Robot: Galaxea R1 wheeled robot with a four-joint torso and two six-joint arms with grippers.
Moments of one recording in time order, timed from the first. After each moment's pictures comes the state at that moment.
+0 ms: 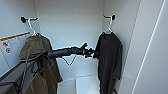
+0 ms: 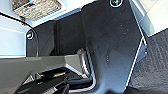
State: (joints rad) left arm 0.01 2.87 -1.92 -0.35 0.36 -0.55; right arm -1.59 3.08 -2.78 -0.42 0.11 0.47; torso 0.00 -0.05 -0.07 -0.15
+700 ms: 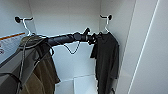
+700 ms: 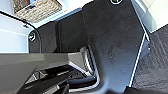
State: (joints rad) left arm -0.18 2.91 -1.98 -0.47 0.30 -0.58; right arm -1.60 3.08 -2.76 -0.42 0.11 0.47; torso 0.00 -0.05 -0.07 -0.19
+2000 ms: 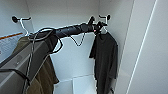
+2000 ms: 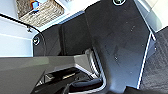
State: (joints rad) left arm -0.28 3.08 -2.18 -0.48 0.19 -0.63; right arm -1.60 3.09 -2.75 -0.40 0.14 0.48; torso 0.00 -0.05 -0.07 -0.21
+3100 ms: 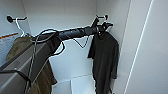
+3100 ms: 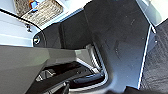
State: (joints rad) left arm -0.25 3.10 -2.07 -0.43 0.04 -0.63; right arm -1.62 3.10 -2.75 -0.40 0.14 0.48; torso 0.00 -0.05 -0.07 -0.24
